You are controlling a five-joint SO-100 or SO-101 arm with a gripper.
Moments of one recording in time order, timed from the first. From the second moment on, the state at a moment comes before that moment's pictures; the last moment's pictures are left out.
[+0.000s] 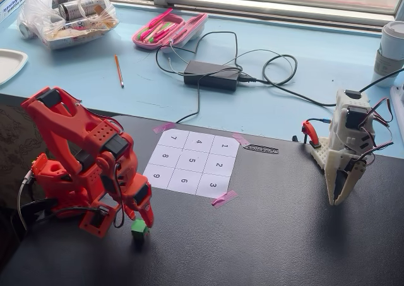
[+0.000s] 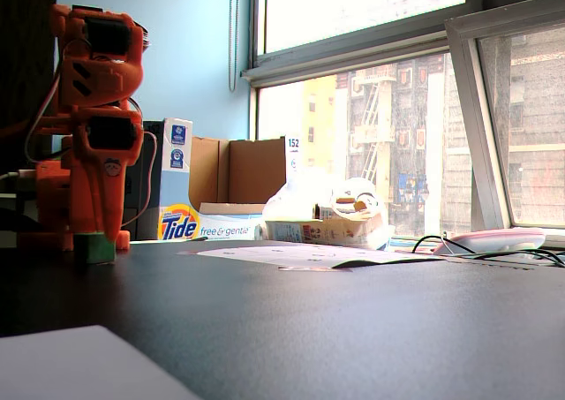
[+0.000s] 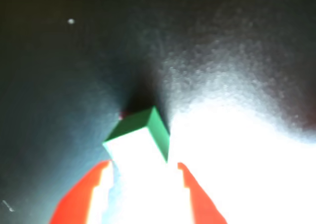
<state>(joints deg) 18.5 130.5 140.9 56.9 7.1</state>
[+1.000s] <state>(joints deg) 20.0 127.1 128.7 61.3 3.7</state>
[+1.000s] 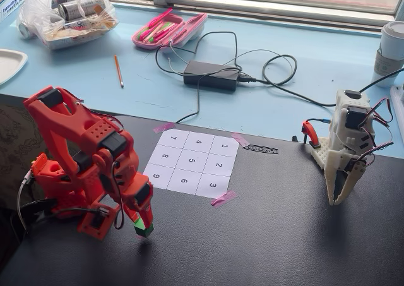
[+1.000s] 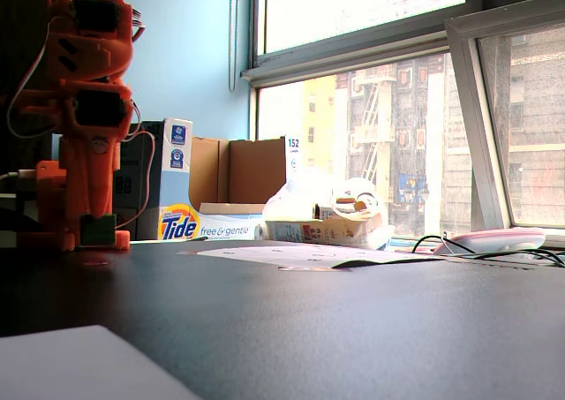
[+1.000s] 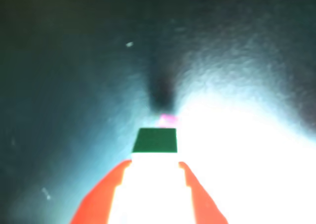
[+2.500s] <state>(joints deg) -45.1 58.0 38.9 88.9 13.9</state>
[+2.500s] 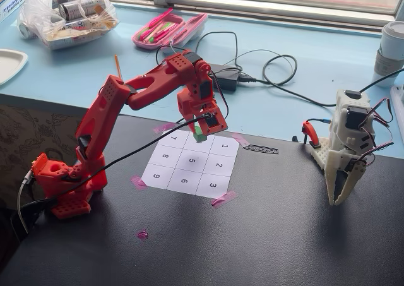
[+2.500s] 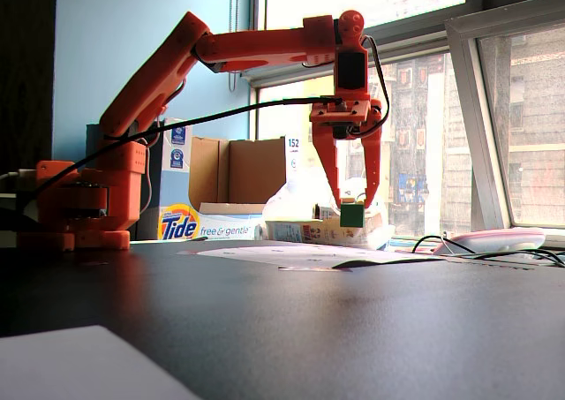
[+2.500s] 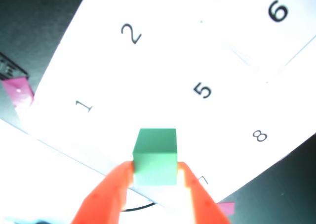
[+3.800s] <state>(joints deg) -45.5 69.1 38.2 92.9 10.3</state>
